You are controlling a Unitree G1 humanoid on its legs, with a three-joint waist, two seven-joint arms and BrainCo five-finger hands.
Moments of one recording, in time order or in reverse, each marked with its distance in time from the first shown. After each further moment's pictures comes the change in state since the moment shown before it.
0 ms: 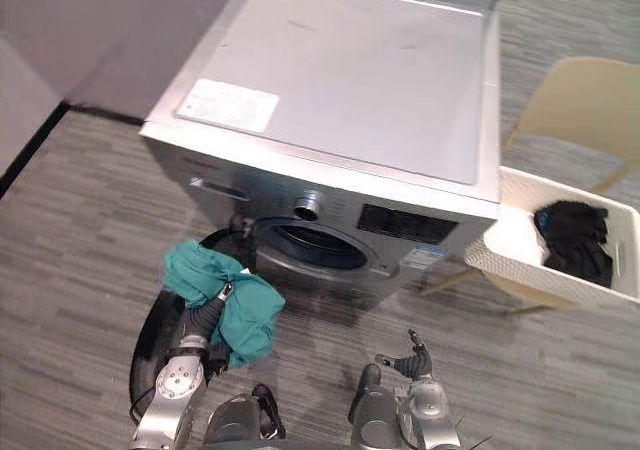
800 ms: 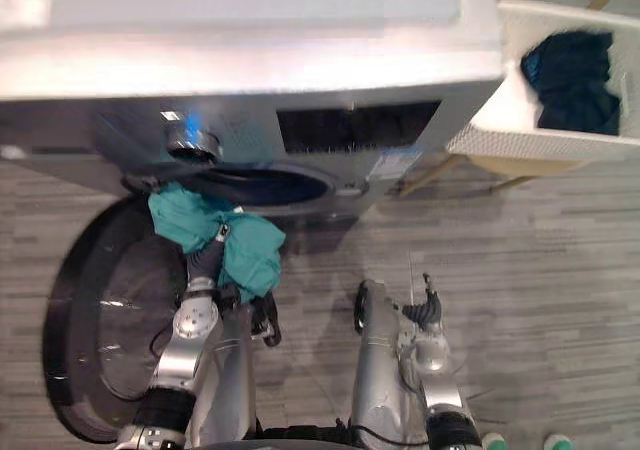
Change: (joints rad) left arm -0.330 -0.028 0.004 0.034 -0.001 0.007 0.173; right arm -0.132 -0.003 -0.014 -0.287 0.050 0.000 -0.146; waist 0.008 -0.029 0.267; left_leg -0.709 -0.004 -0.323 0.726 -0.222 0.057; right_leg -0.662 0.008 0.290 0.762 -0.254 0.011
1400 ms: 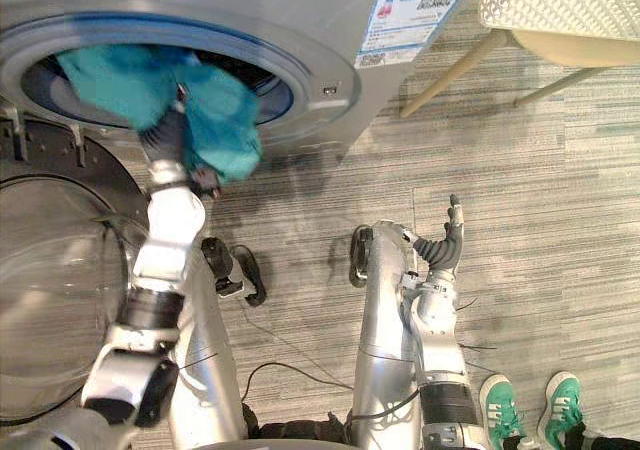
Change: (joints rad) left arm -0.635 0.281 0.020 -0.086 0.158 0.080 0.242; right arm -0.054 0.044 -0.059 -0.311 -0.001 -0.080 -0.078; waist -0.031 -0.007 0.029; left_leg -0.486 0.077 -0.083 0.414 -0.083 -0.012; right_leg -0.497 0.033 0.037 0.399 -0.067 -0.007
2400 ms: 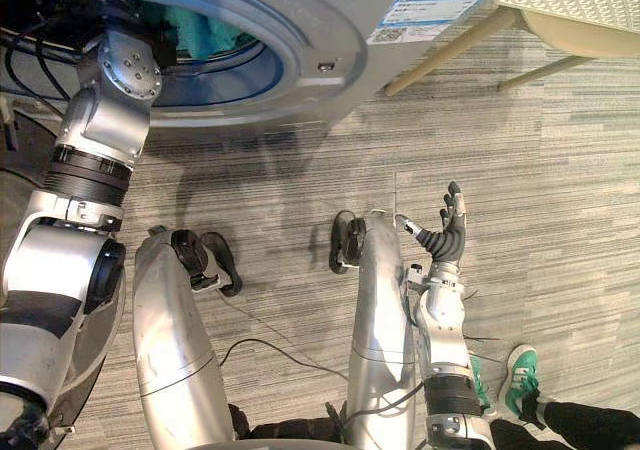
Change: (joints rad) left arm -0.441 0.163 -0.153 0.478 0.431 0.151 -0.273; right arm -0.035 -0.038 -0.027 0.080 0.129 -0.070 0.166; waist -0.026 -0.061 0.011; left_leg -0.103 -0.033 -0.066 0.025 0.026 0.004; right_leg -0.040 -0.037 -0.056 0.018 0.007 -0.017
